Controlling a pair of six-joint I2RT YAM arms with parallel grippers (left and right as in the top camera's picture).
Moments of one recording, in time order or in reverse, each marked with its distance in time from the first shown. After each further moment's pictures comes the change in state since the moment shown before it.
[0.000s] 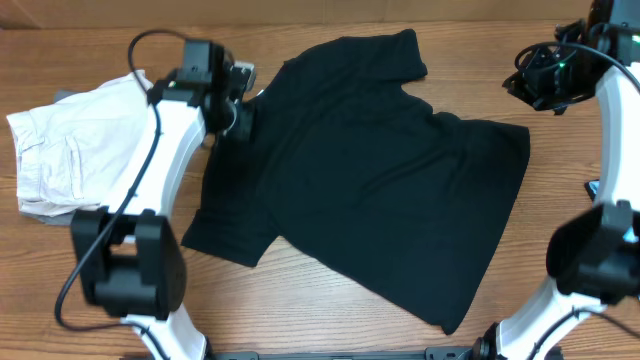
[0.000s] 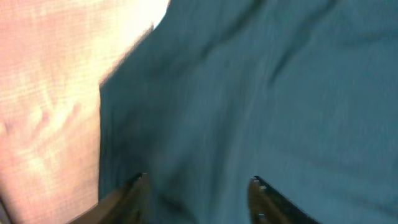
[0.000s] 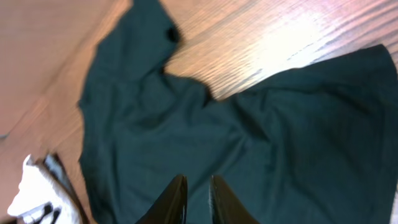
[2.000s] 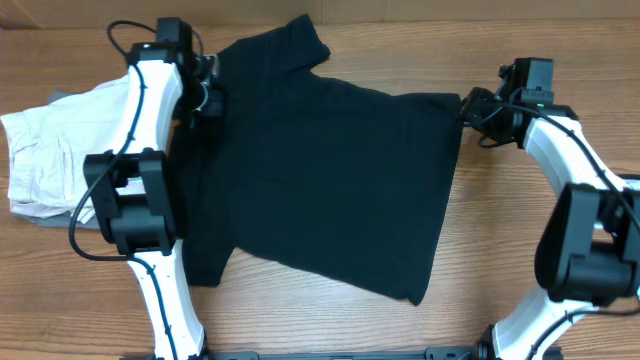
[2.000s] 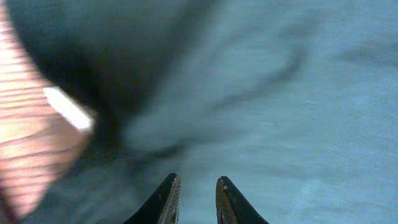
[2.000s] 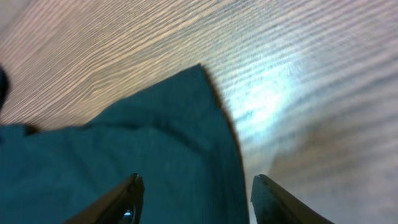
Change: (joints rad) left arm 0.138 0.370 0.393 -0.269 0.014 -0.059; right arm 0.122 0.026 -0.655 0.868 0.198 0.025
